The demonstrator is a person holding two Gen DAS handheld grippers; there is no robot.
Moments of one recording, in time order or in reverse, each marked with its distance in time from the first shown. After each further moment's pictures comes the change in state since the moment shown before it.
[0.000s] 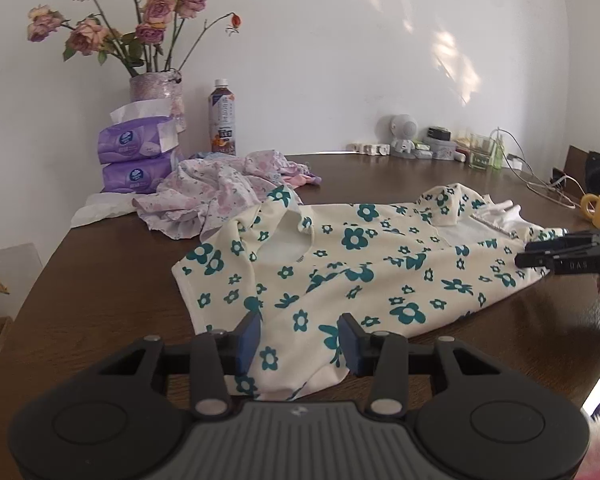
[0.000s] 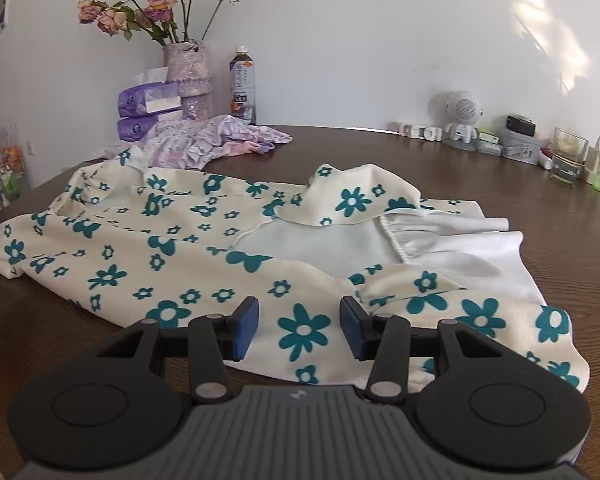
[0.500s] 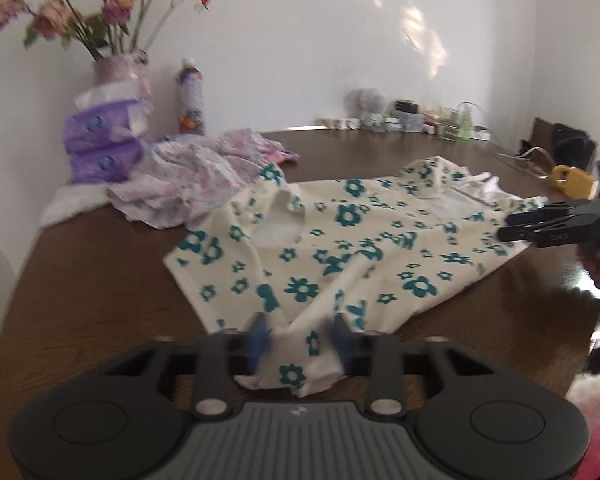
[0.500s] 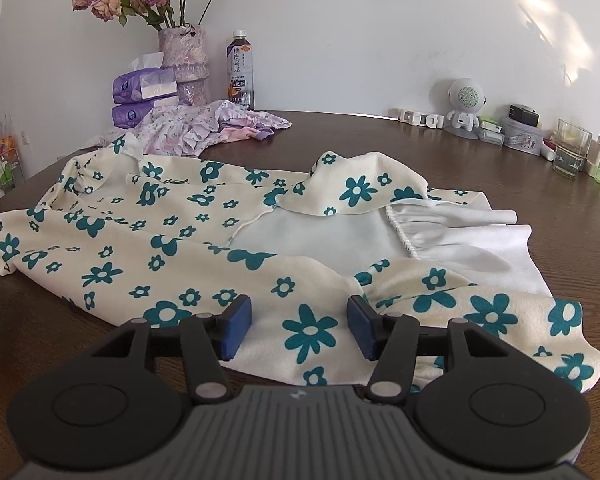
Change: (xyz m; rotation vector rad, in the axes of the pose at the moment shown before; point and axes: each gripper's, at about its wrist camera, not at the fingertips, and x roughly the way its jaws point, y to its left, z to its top) left arm 0.019 0.042 0.009 0.014 0.106 -0.173; right arm 0.013 0.006 0.004 -0.009 0.046 -0.013
